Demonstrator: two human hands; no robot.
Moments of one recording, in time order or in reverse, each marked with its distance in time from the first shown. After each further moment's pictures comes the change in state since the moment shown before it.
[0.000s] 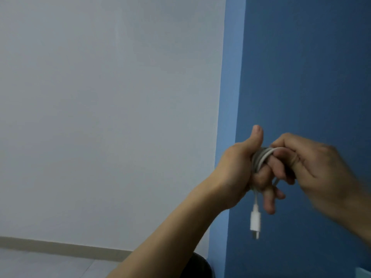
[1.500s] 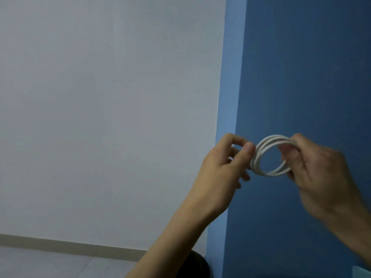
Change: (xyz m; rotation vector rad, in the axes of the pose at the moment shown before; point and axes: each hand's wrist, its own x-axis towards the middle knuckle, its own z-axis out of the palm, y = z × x) left_hand -0.022 -0.017 -0.013 0.476 0.477 0.338; right_hand -0.009 0.007 0.014 -0.213 0.166 0.097
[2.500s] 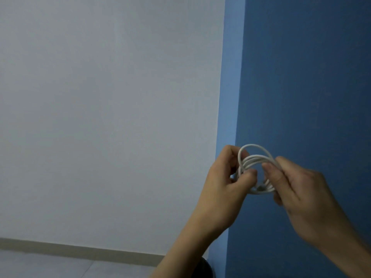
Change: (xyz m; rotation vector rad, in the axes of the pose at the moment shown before) left_hand -0.007 -0.022 0.010 -0.069 0.072 0.073; right_hand -0.021 -0.016 0.012 0.173 -0.112 0.173
